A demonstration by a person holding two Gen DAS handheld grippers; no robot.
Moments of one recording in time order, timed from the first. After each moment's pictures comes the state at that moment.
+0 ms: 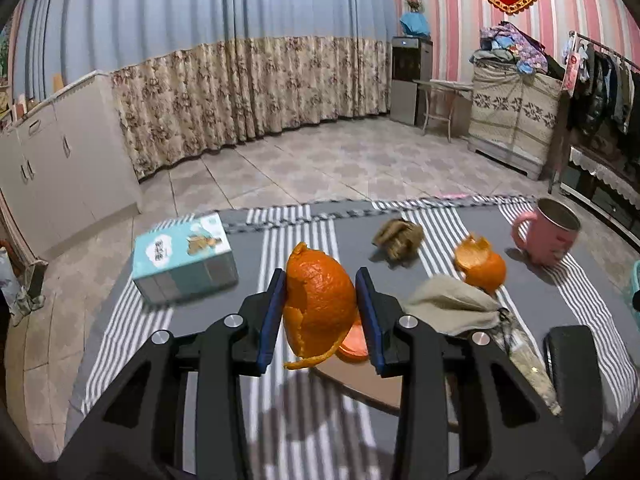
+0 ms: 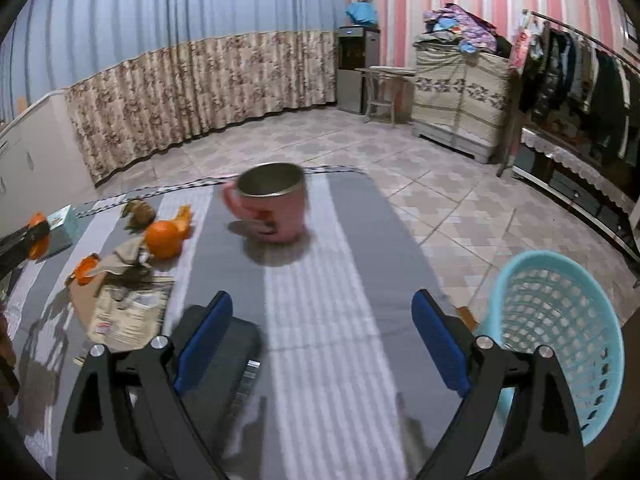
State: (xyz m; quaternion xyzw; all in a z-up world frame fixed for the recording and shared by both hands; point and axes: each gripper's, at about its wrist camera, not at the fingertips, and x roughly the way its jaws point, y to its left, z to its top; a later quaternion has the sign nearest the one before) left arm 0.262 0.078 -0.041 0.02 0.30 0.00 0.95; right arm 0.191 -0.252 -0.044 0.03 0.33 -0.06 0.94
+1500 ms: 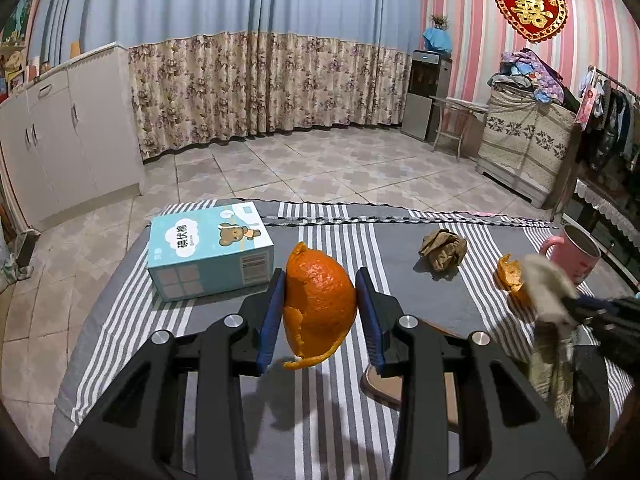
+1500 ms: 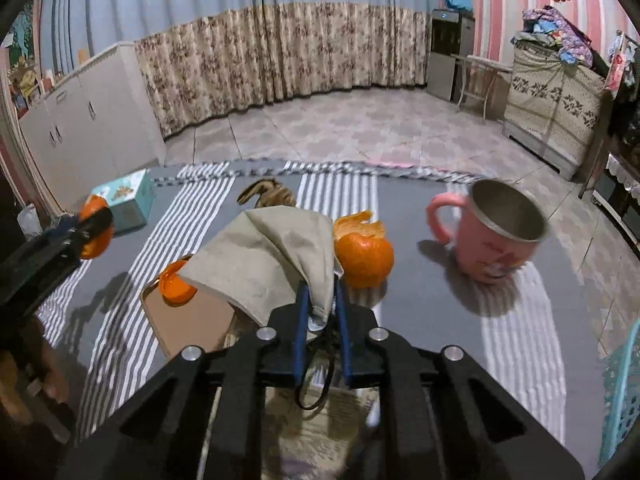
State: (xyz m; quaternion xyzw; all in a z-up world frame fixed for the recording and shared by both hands) left arm 0.279 0.123 -0.063 -0.03 0.30 0.01 0.95; right arm 0.262 -0.118 -0.051 0.01 0.37 0.07 0.92
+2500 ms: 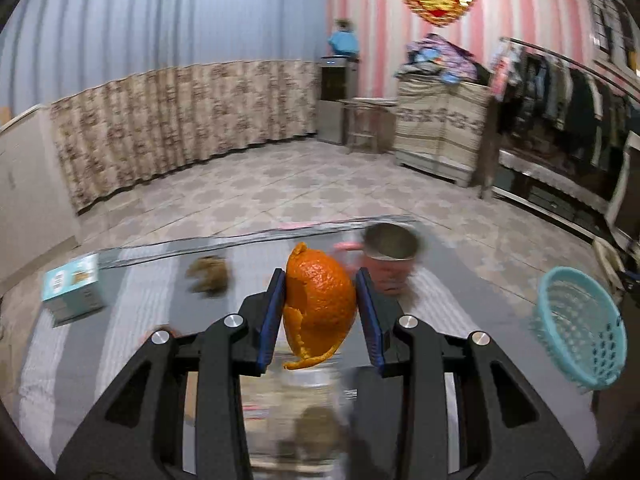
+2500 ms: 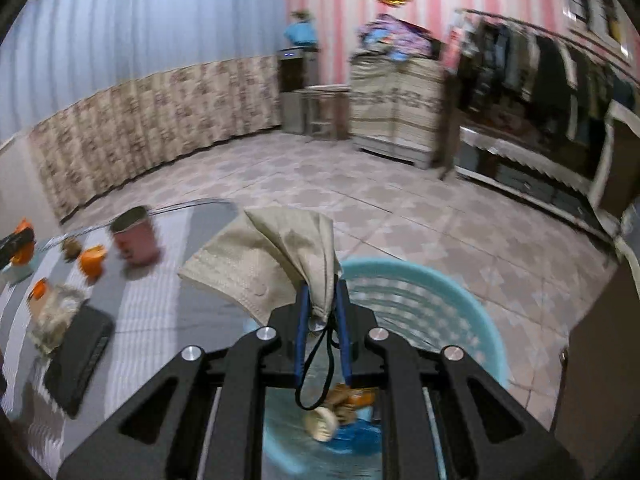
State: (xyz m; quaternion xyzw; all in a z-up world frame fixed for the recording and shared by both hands) left arm 0.216 -0.111 -0.006 0.03 0.26 -0.13 0.95; right arm 0.112 -0.454 -0.018 0.07 0.29 -0.15 0.94
